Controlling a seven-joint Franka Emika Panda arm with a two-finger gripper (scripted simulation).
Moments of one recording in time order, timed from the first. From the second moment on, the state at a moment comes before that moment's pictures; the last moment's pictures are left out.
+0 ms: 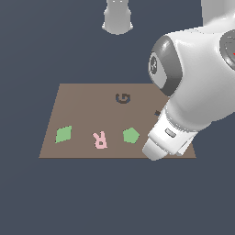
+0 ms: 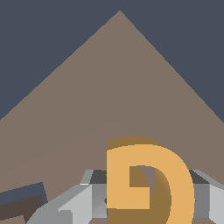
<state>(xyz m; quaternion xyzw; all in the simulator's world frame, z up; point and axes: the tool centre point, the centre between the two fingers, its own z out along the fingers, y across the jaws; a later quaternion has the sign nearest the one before) 0.080 0.145 0.033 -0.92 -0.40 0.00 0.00</state>
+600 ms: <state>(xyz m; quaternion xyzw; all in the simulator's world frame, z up) 0.038 0.128 0.035 -0.88 -0.47 0.00 0.00</state>
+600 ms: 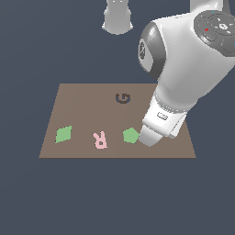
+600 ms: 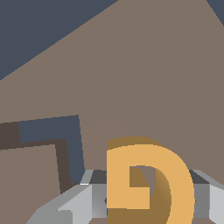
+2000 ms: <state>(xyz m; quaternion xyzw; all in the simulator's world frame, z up) -0.071 0.025 0.040 -0.74 -0.67 0.00 0.00</state>
